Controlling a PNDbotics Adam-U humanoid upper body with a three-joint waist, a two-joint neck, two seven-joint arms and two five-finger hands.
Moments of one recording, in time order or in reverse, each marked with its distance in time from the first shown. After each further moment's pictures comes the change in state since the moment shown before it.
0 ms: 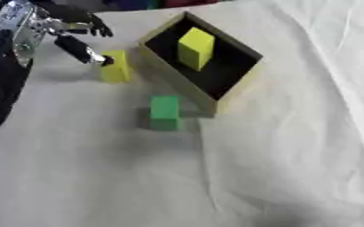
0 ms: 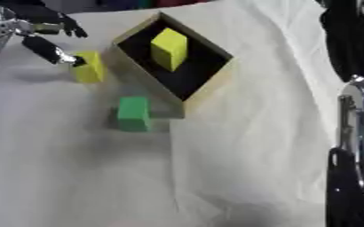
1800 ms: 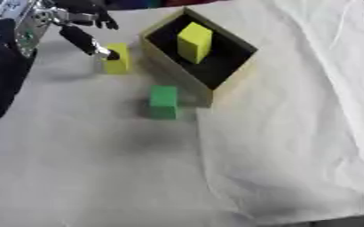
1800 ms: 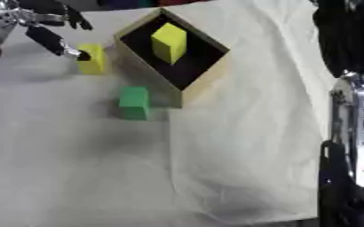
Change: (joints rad) left arm 0.010 -0.023 -0.070 0.004 0.032 0.028 -0.032; right arm 0.044 0.009 0.001 -0.002 0.001 0.014 -0.003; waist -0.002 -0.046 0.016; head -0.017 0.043
